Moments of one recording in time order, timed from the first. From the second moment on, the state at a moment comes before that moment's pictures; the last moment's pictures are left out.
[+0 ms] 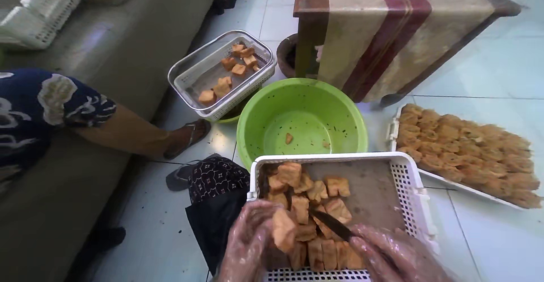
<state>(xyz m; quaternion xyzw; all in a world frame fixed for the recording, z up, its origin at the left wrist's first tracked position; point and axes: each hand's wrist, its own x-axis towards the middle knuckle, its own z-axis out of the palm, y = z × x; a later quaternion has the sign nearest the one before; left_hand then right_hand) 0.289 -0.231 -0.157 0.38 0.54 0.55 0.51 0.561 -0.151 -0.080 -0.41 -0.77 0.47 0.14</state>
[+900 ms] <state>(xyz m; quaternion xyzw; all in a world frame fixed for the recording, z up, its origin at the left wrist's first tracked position) 0.340 -0.187 -0.159 0.39 0.59 0.65 0.26 0.533 -0.159 -0.067 -0.40 -0.81 0.43 0.05</state>
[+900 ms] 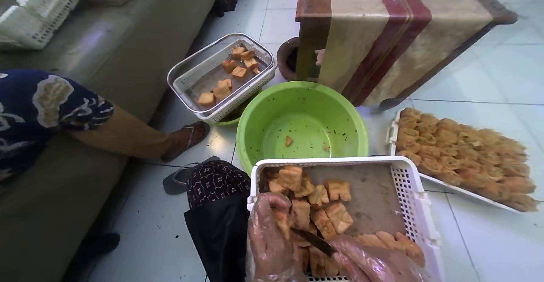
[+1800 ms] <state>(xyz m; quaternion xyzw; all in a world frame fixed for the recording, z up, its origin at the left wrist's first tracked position) 0.332 -0.246 -0.167 0.64 0.71 -0.06 0.28 0.590 -0.142 -0.088 -0.49 -0.74 0.44 0.12</state>
